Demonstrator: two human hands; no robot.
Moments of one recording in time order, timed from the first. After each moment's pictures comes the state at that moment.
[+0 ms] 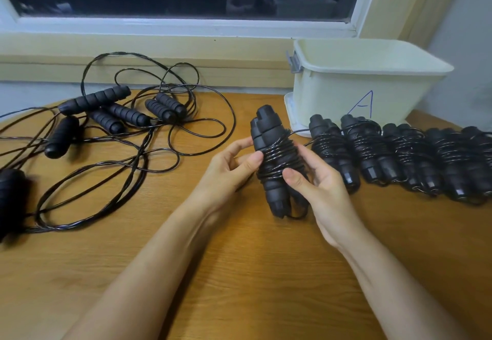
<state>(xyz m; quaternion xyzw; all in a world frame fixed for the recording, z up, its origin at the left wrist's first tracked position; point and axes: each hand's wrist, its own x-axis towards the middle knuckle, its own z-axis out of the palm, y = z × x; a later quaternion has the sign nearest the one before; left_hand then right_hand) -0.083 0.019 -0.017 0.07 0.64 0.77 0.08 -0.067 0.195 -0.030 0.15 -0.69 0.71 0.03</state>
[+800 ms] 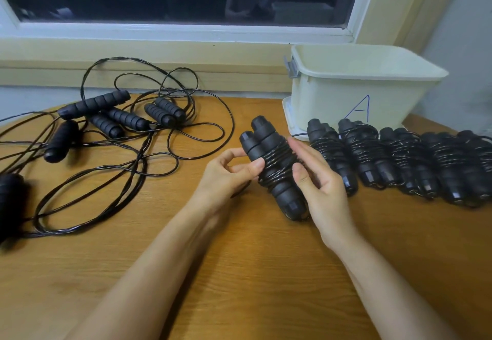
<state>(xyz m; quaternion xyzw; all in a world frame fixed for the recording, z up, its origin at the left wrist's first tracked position) -0.078 0.020 -0.008 0.02 0.63 0.77 0.09 -0.069 0.195 -0.033 0.17 -0.74 0.63 0.14</state>
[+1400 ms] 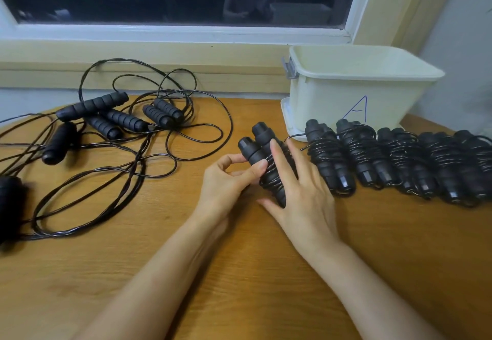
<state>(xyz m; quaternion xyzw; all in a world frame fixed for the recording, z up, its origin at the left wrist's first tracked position) -0.071 0.035 -0.009 -0.07 0.62 0.78 0.03 -0.062 0.176 -0.047 0.13 -0.93 0.16 0.30</state>
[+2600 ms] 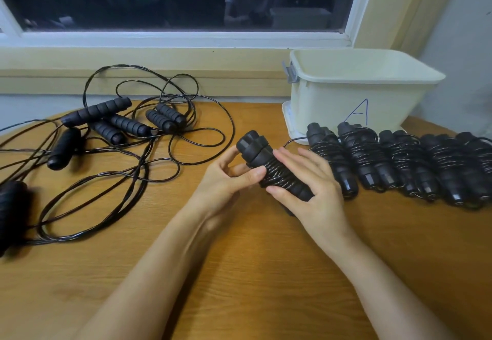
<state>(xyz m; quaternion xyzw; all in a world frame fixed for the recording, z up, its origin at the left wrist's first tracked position) -0.082 0.014 -0.010 0.05 0.55 0.82 0.12 -0.068 0.192 -0.038 0.19 -0.84 0.44 0.25</state>
